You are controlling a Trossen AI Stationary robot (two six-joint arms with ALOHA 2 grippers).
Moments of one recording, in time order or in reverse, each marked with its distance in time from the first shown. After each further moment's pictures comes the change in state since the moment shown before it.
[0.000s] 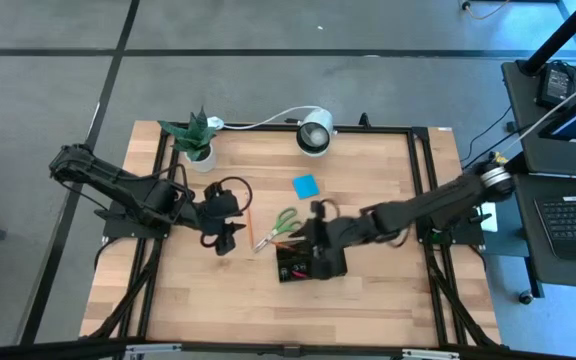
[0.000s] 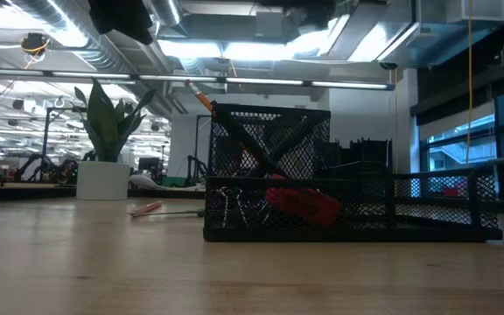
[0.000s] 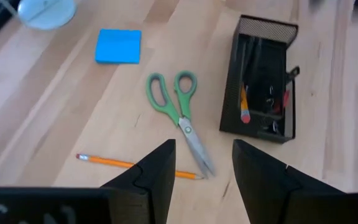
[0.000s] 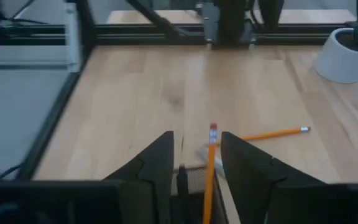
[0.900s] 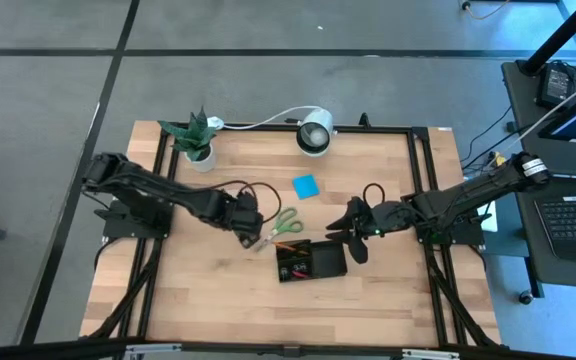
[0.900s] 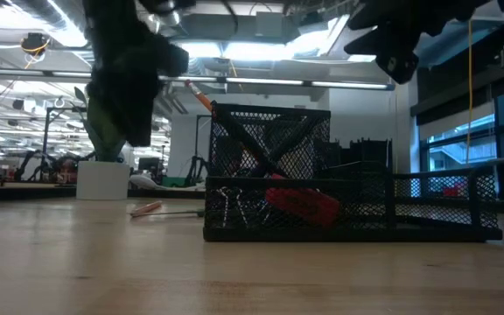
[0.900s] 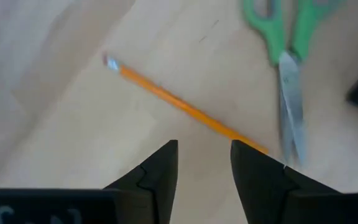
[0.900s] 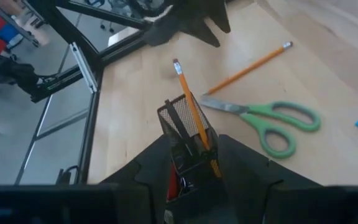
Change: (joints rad) left arm 0.160 0.368 0.000 -0.116 0.086 -0.292; right arm -0.030 -0.425 -0.475 0.104 -0.060 0.421
